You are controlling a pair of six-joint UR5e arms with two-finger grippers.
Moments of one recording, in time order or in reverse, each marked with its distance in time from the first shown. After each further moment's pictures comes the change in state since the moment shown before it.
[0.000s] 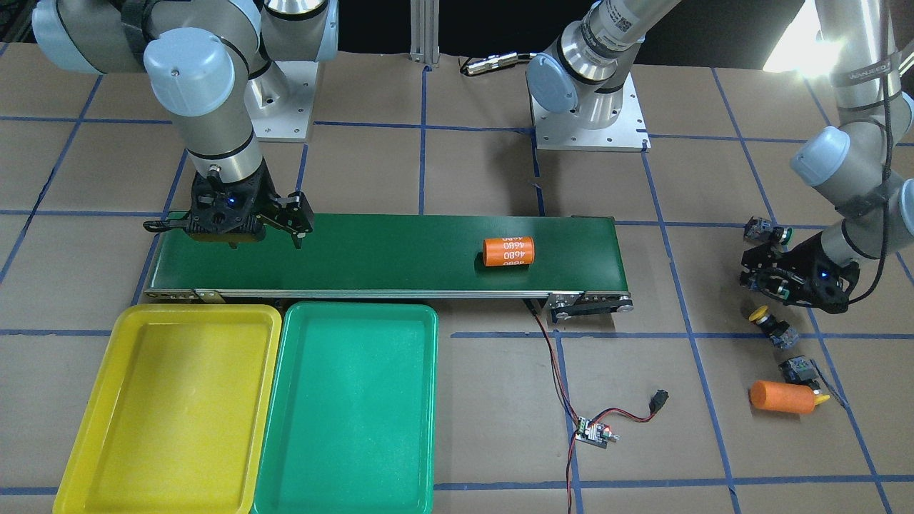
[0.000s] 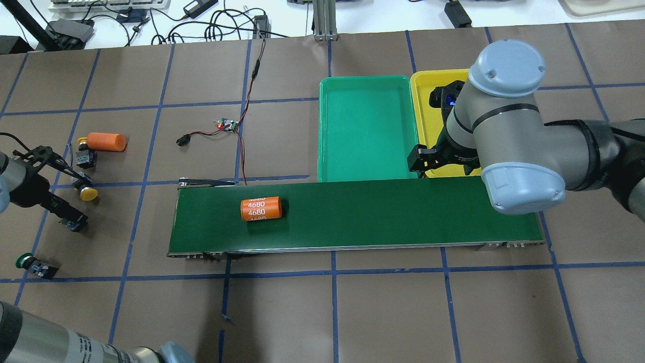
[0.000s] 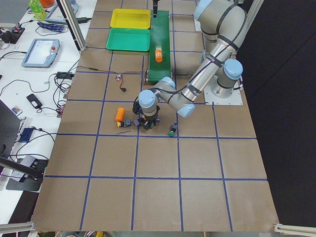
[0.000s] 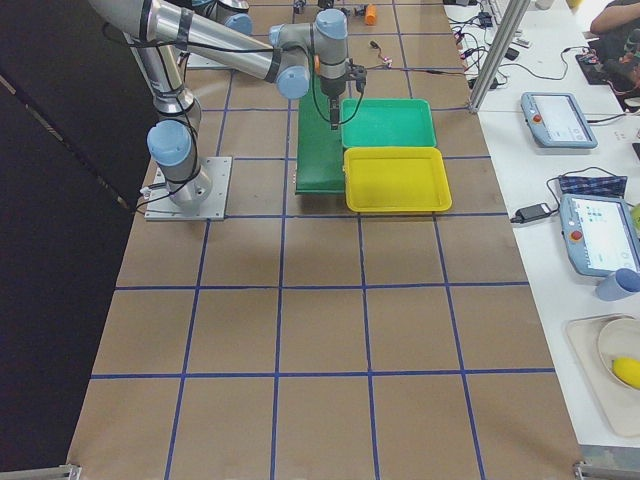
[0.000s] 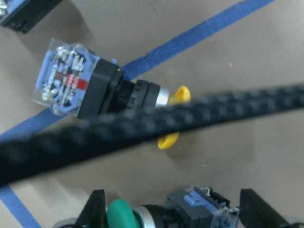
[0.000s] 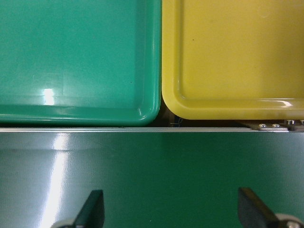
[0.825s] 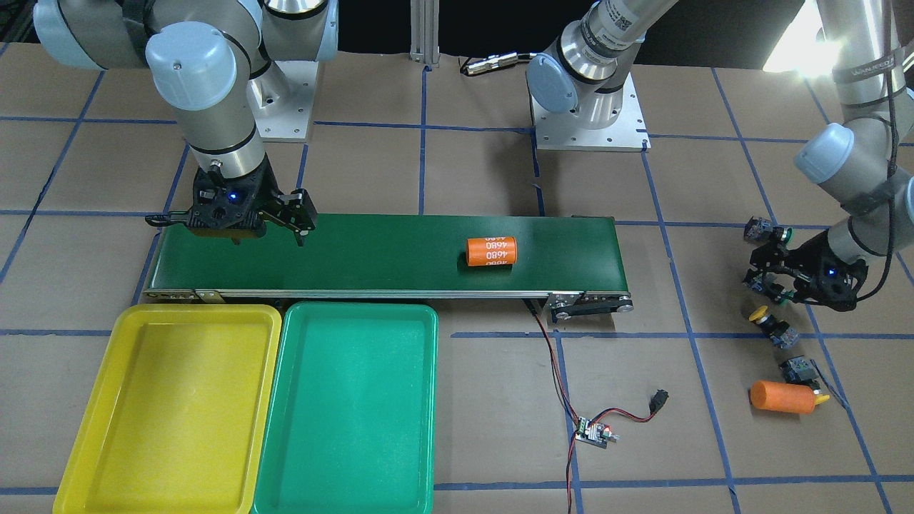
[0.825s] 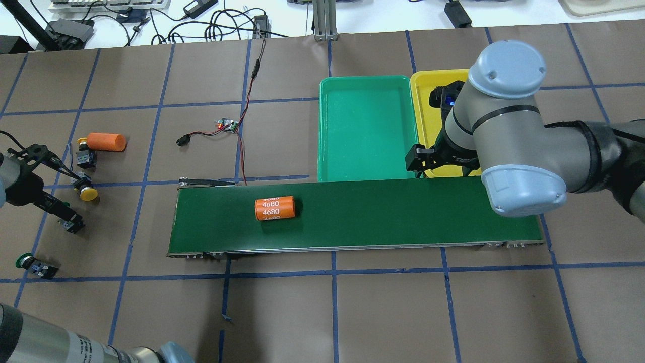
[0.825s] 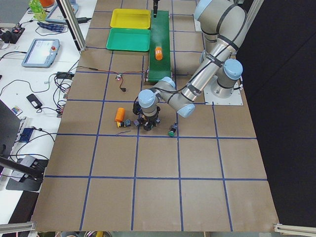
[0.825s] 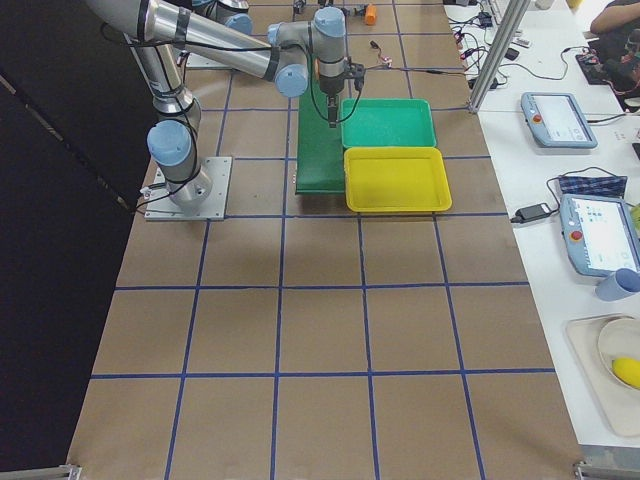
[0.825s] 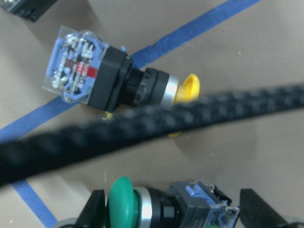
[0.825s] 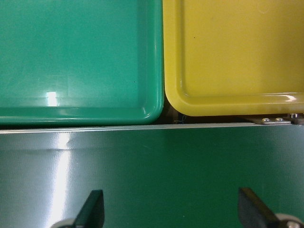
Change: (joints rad) left arm 0.000 0.015 0.012 0.000 0.027 -0.002; right arm 0.006 -0.010 0.002 0.004 0.012 0.035
